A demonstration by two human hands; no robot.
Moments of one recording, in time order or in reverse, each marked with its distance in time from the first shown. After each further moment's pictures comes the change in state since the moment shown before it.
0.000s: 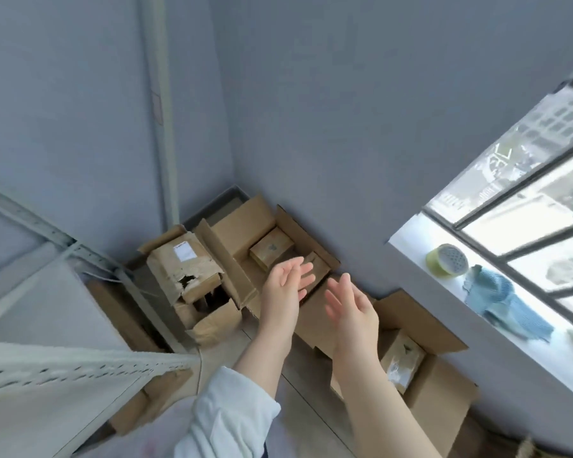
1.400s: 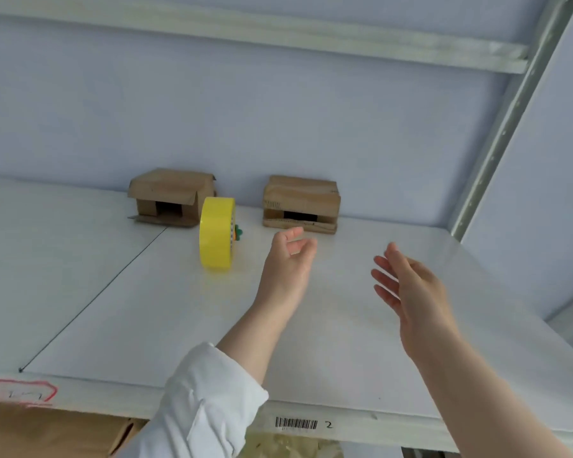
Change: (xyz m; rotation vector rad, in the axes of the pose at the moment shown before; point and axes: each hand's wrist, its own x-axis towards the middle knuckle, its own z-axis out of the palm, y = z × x) left_hand -0.433 0.201 -0.634 -0.055 0.835 0.785; right_hand -0.626 0.043 0.357 -0.225 -1.064 -0.506
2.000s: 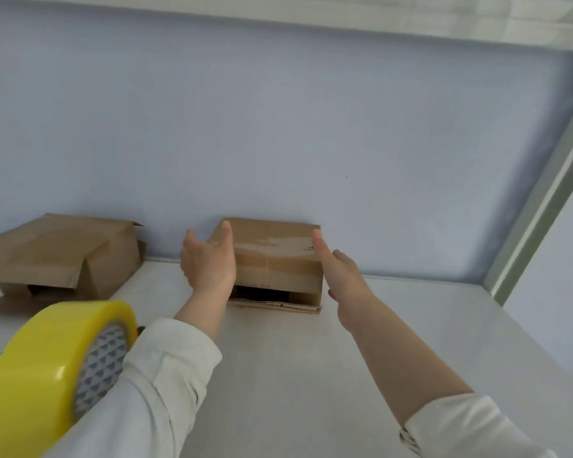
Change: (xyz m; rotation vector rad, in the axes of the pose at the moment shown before) left_hand 0.282 -0.060 0.021 0.231 0.517 -0.134; right_hand 0.268 0.005 0.096 -0.229 -0.241 0.144
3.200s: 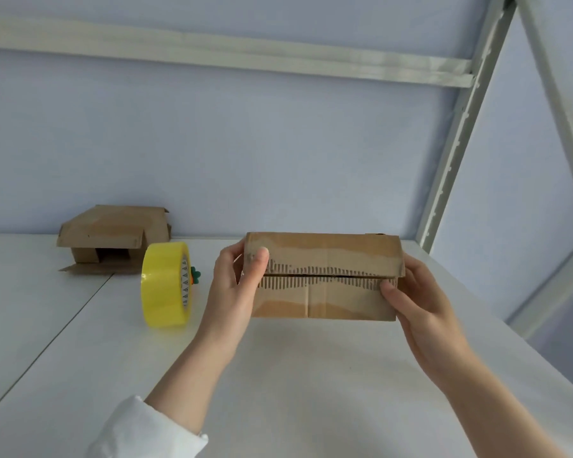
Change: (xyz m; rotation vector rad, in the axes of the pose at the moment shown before) left_hand -0.185 0.008 -0.149 -0.432 -0.615 0.346; right_hand -0.227 0.056 -0.077 0.166 -0.021 -0.597
